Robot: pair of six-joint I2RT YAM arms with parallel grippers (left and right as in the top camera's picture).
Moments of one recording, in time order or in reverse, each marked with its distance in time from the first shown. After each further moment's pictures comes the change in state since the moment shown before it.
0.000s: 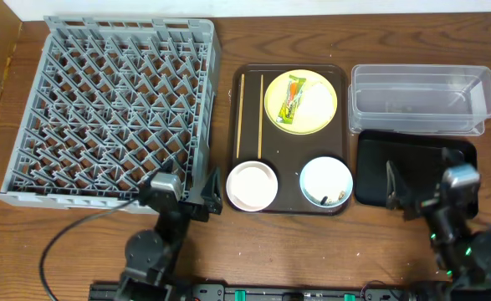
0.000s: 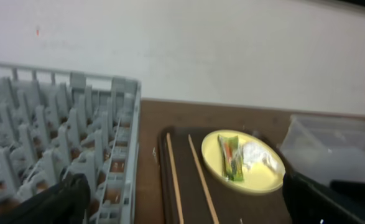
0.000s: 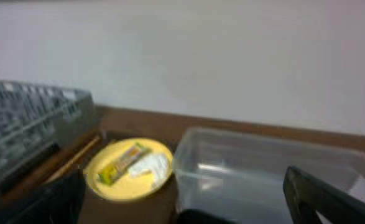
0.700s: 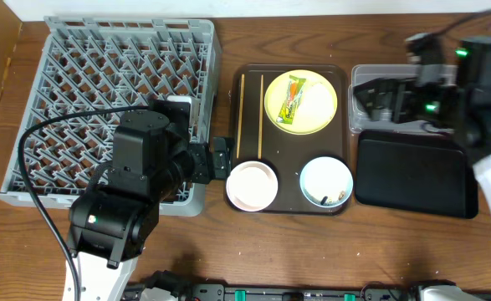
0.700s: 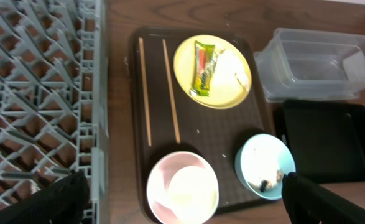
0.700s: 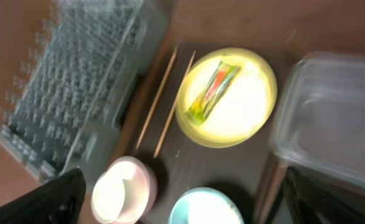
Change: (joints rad) left arm 0.001 0.807 0.987 -0.840 0.183 -0.034; right arm 0.078 1.080 1.041 -0.711 -0.275 0.100
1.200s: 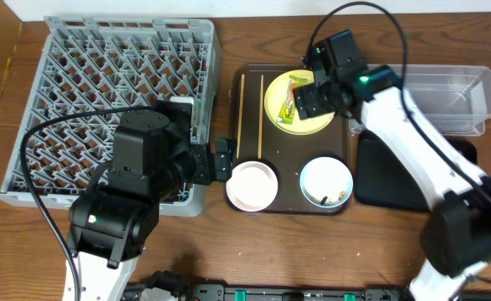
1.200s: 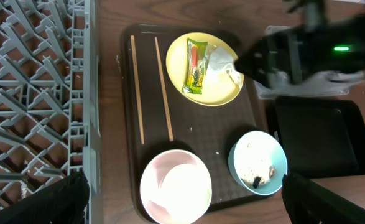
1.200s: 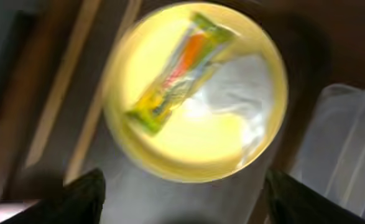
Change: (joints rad) left arm 0.000 0.000 0.000 0.000 0.029 0.000; right arm 0.328 0.493 0.175 0.071 0.473 0.005
